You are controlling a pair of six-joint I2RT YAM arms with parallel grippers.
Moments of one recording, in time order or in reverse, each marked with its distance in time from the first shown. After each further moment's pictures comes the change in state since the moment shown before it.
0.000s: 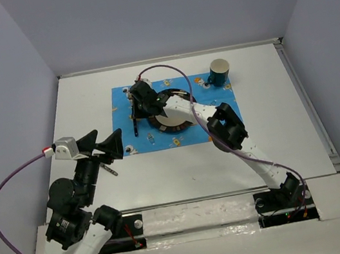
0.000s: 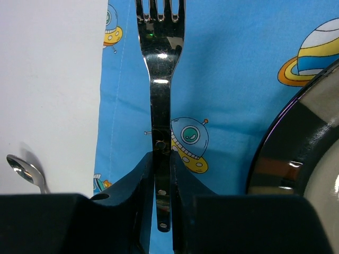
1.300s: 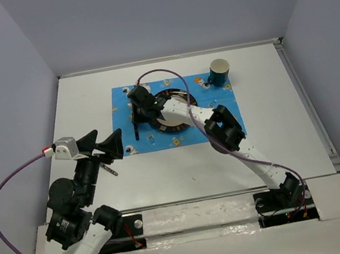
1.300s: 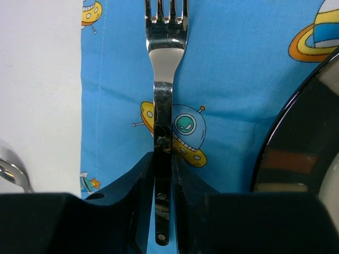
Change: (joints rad) left arm 0.000 0.000 0.000 0.000 -0.001 0.000; right arm 0.020 0.038 0.027 -0.045 0.016 0.021
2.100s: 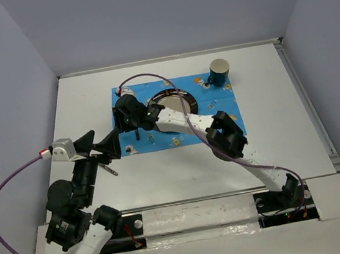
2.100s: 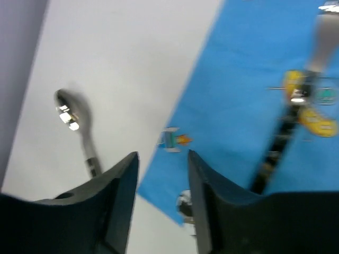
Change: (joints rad) left arm 0.026 -0.008 0.001 -0.001 -0.007 0.000; right arm 0.095 -0.111 -0.096 0.111 -0.015 -0.120
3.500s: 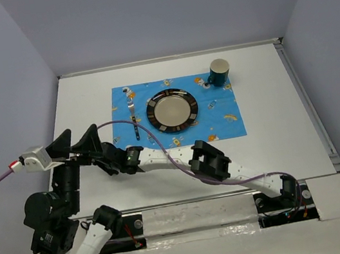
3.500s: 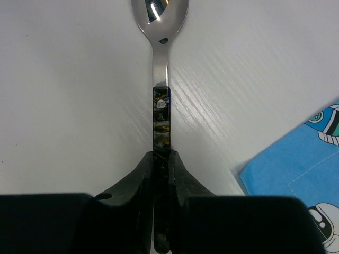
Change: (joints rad) left arm 0.002 0.014 0.192 -0.047 -0.119 0.062; right arm 0.304 0.204 0.157 0.067 0.108 -0.469
